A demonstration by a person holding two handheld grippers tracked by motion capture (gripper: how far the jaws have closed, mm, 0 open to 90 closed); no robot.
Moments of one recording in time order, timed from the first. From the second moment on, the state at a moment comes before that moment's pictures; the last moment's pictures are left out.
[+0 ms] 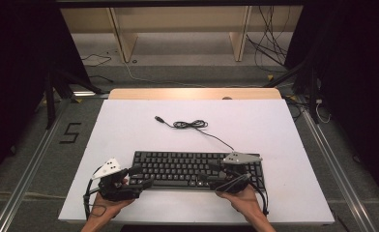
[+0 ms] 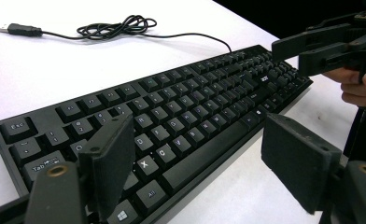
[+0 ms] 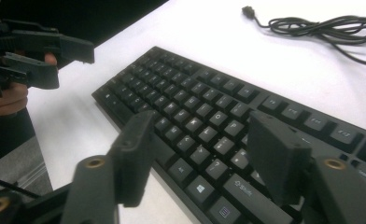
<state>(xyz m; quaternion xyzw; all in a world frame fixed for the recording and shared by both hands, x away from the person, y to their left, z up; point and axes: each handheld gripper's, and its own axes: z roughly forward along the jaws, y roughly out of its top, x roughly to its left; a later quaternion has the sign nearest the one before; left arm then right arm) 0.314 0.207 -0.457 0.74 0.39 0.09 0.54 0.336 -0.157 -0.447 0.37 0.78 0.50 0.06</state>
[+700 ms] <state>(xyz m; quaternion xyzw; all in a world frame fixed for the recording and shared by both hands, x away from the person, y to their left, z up) 0.315 0.208 -0.457 0.74 0.39 0.09 0.54 0.310 -0.207 -0.443 0.38 0.76 0.51 0.11</state>
